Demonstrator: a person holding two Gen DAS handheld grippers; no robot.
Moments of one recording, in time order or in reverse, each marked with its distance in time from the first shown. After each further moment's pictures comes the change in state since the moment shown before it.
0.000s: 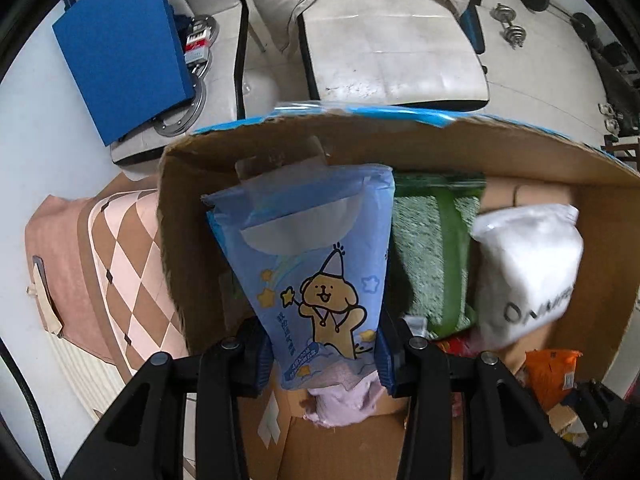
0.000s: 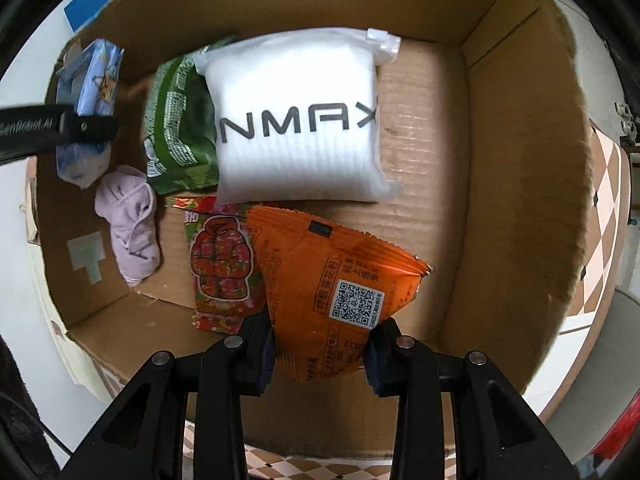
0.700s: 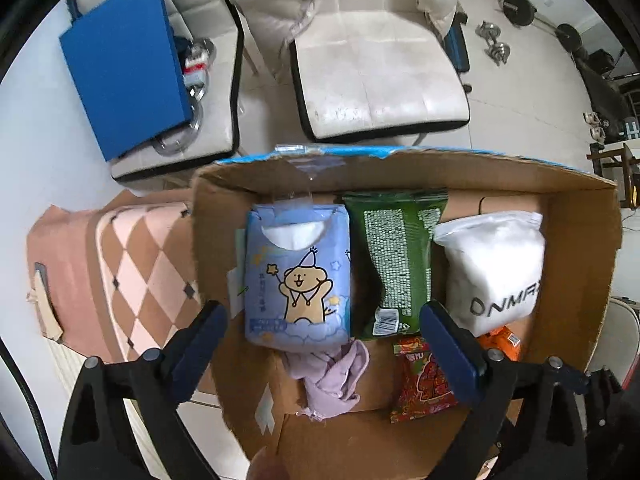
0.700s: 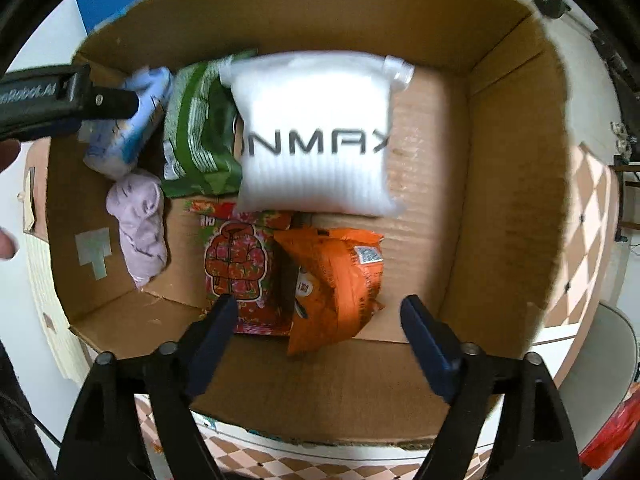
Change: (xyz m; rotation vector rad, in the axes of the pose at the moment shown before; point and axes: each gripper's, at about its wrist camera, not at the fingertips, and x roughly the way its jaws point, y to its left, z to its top) left arm -0.040 -0.001 -0.014 0.020 -0.112 -0.029; right arm -0.023 0.019 -0.006 -0.041 -0.047 -0.051
